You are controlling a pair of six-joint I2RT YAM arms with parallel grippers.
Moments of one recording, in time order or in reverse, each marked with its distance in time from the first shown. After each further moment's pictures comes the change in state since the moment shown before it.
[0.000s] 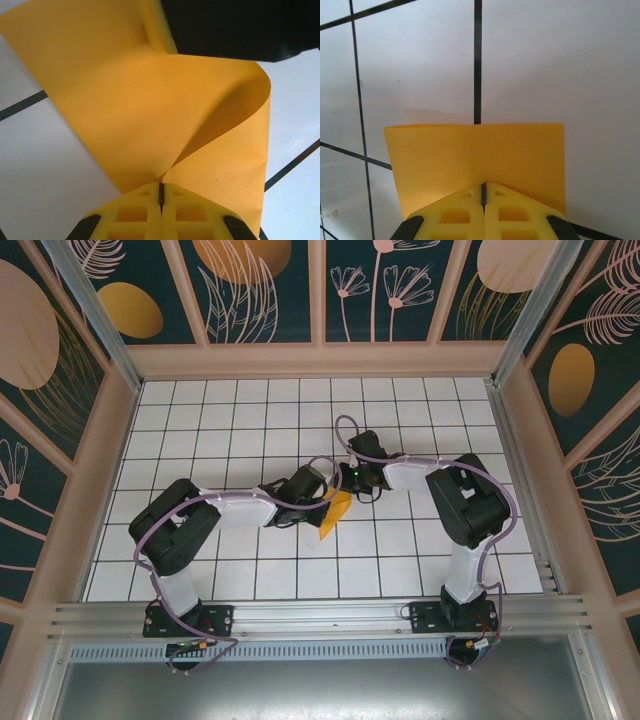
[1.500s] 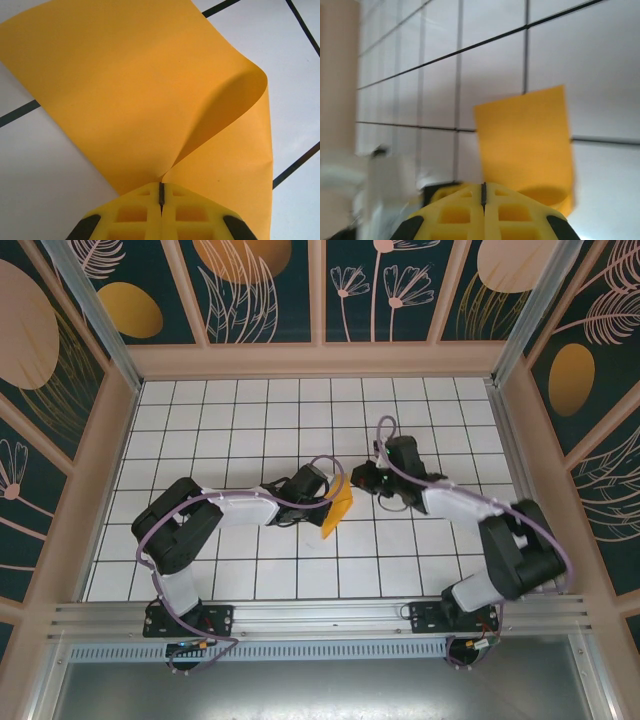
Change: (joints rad) left arm 0.000 0.015 0.014 0.000 0.000 0.010; right arm -0.069 -0.467 -0.370 0.239 -0.135 0.162
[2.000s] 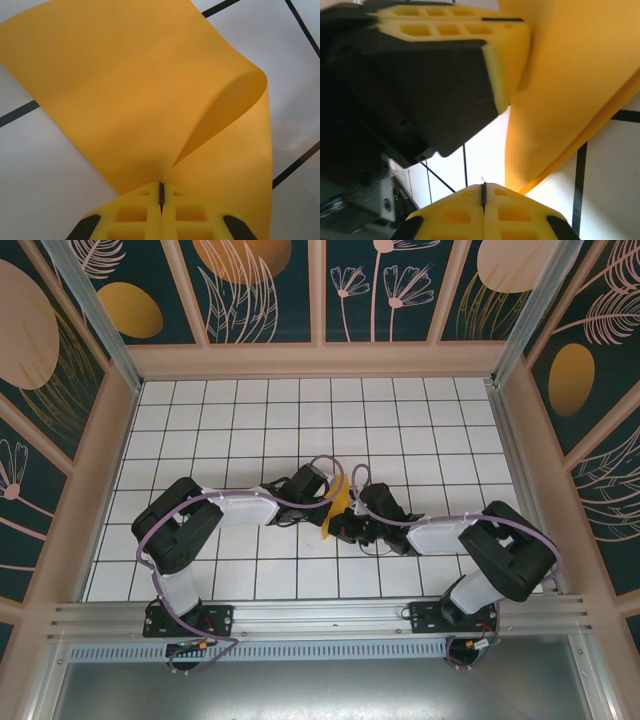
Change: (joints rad) left arm 0.000 0.002 0.000 0.002 0.007 0.000; right arm 0.287 0.098 -0.225 0.300 -0.028 0.285
